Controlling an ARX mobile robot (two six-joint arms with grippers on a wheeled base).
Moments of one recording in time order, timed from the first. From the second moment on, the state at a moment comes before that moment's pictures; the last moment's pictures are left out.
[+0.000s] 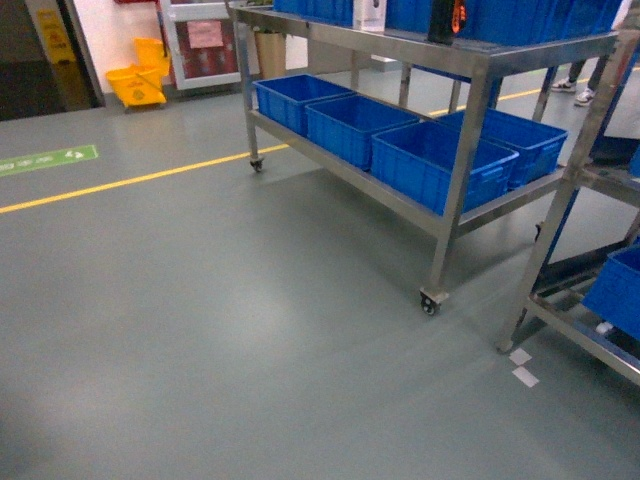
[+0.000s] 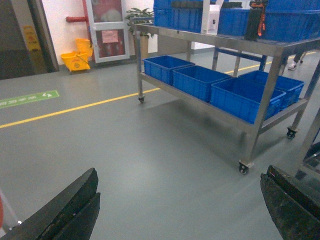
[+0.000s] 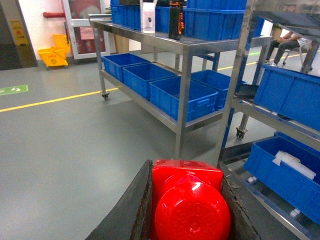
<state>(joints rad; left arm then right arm) 0.00 0.01 0.02 0.00 0.00 0.00 0.00 0.00 0.01 0.00 0.00 0.00</state>
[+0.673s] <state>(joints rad) 0.00 0.01 0.02 0.00 0.00 0.00 0.00 0.00 0.01 0.00 0.00 0.00</state>
